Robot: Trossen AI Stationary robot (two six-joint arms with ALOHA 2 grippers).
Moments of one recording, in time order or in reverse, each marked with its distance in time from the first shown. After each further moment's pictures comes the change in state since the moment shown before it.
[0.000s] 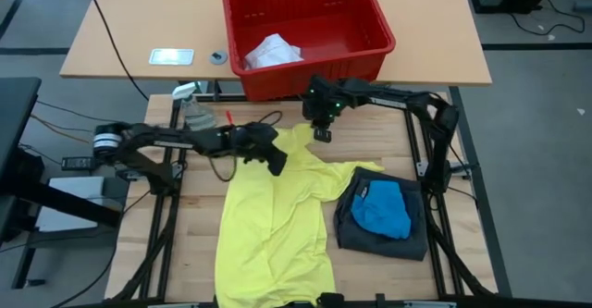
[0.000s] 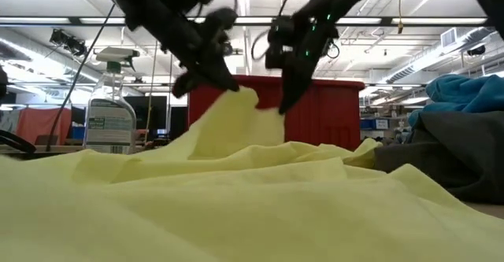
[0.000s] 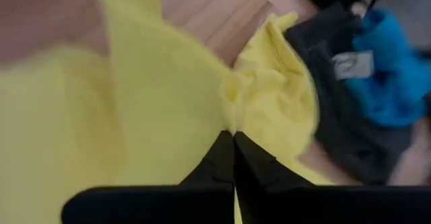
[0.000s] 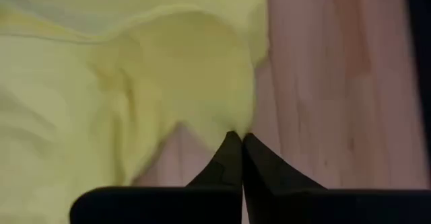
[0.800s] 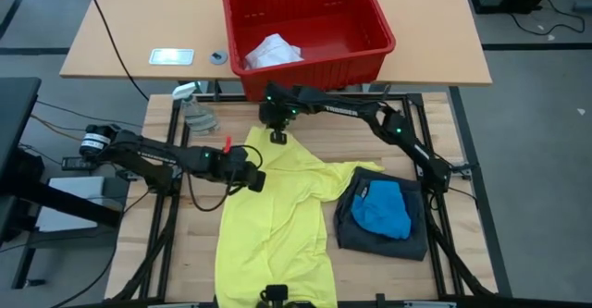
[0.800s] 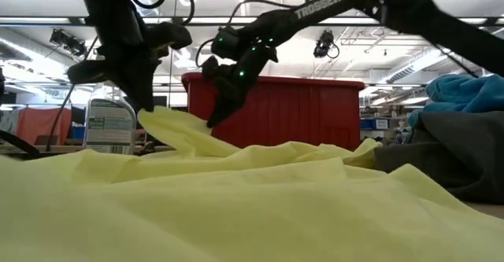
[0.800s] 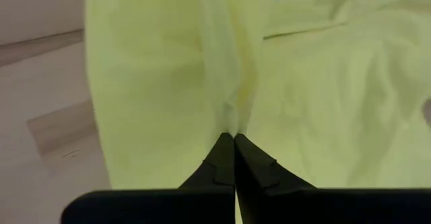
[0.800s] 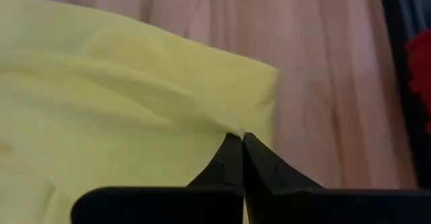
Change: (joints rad) left arm -0.286 -0.119 -0.001 -0.660 -0.278 -0.722; right arm 0.102 0.504 0.626 0.068 0.020 0.028
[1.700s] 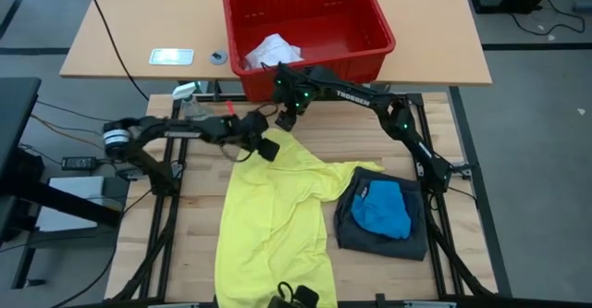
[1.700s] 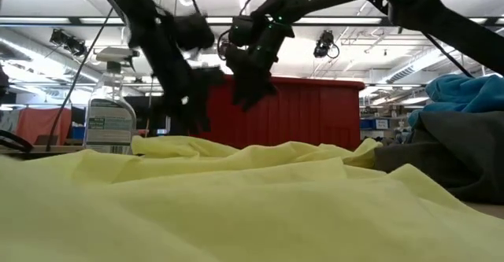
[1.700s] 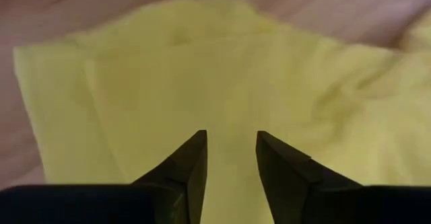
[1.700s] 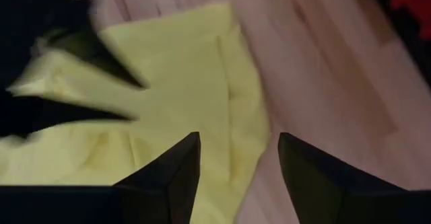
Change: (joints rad) left arm 0.464 0.190 0.001 0.405 0.245 0.685; right arm -0.059 -0.065 0.143 -0.397 -0.059 0.424
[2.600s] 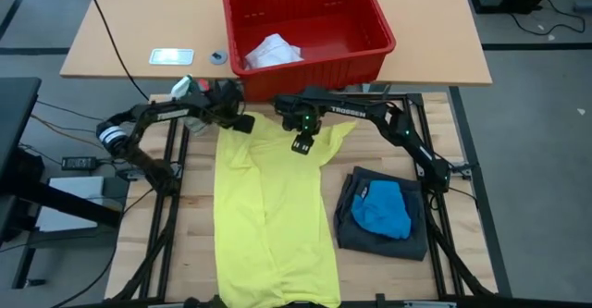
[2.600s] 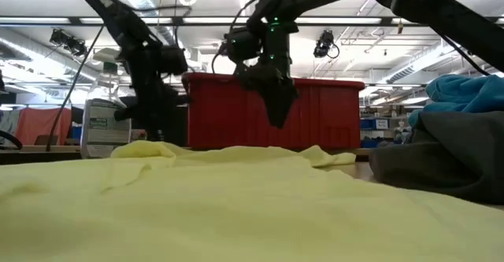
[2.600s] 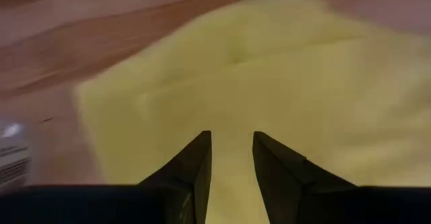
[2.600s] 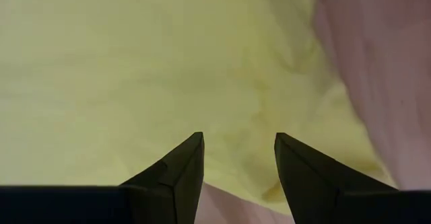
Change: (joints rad) left arm 0.426 -0.006 -0.005 -0.188 0.018 0.188; right arm 0.103 -0.030 -0.160 -0.253 0.190 -0.035
